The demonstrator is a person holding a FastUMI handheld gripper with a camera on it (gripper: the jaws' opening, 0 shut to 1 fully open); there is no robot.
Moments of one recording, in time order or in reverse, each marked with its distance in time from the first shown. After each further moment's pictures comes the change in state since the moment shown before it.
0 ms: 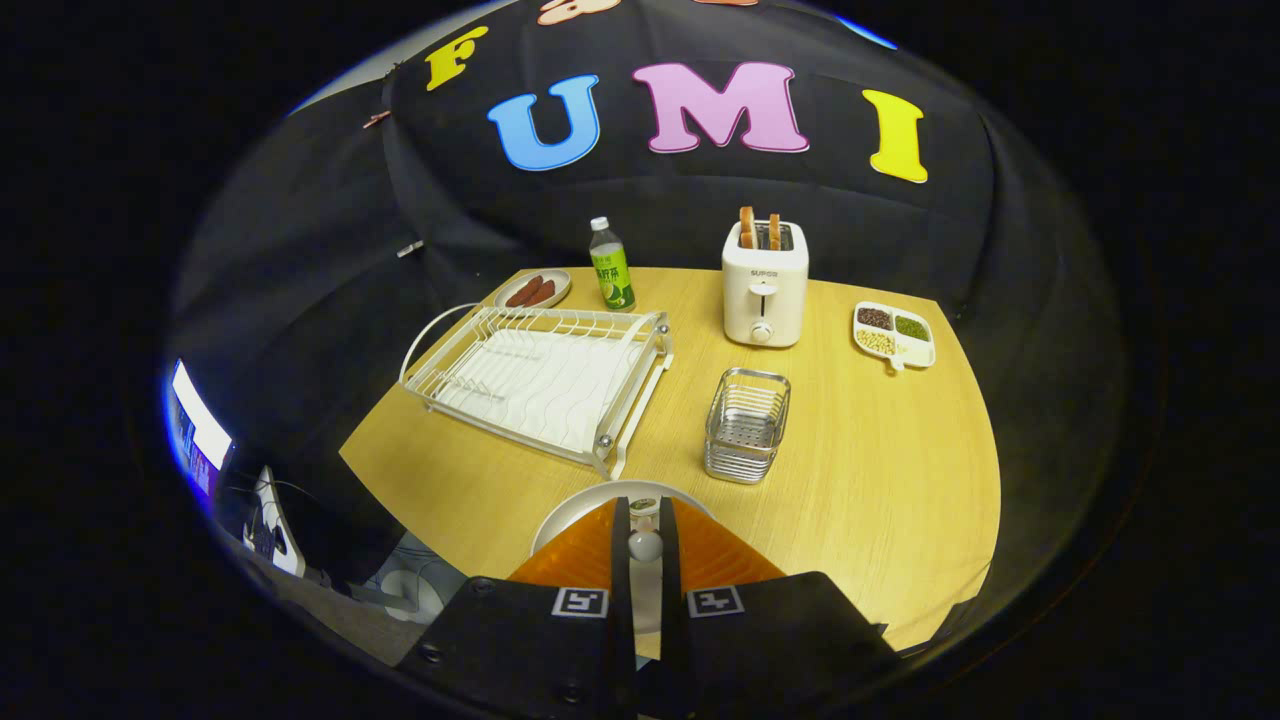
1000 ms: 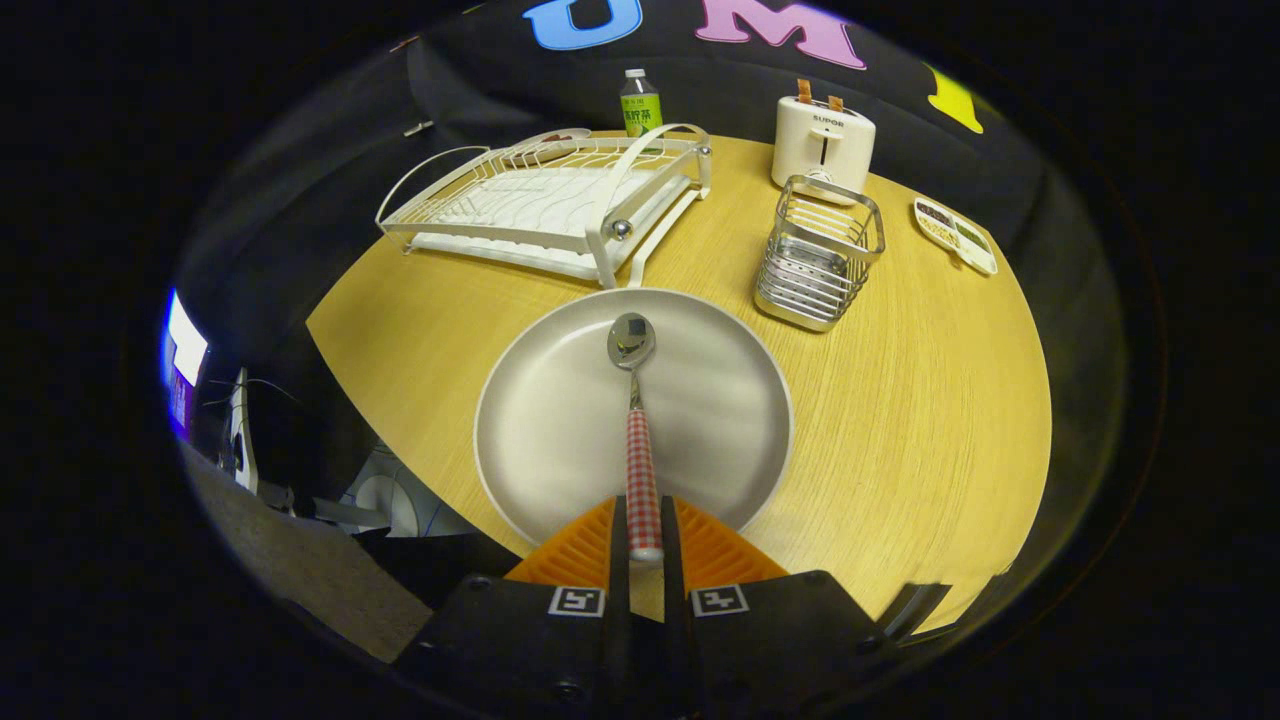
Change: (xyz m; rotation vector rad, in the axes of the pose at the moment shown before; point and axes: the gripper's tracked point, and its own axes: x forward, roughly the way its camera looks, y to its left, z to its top) arm 0.052 -0.003 -0.151 -0.083 0.324 -0.003
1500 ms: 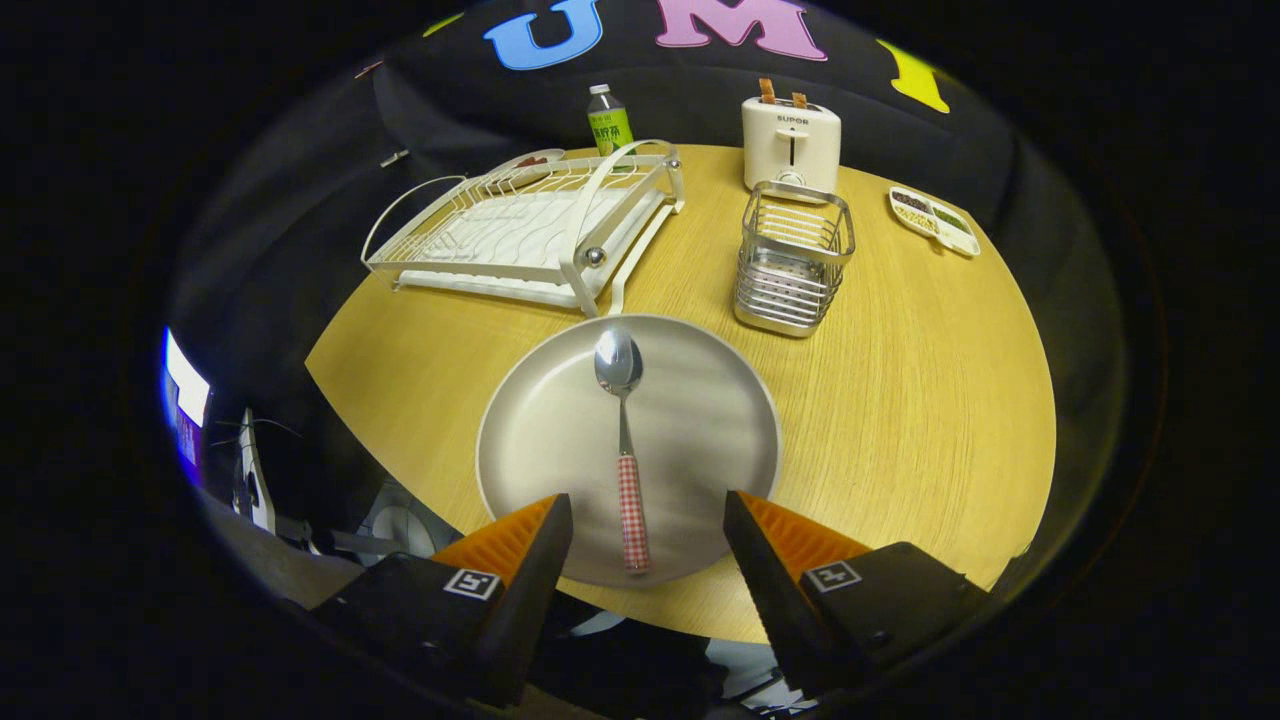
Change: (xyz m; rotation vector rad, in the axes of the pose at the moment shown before) arm -0.011 -0.004 0.025 0.082 -0.095 -0.001
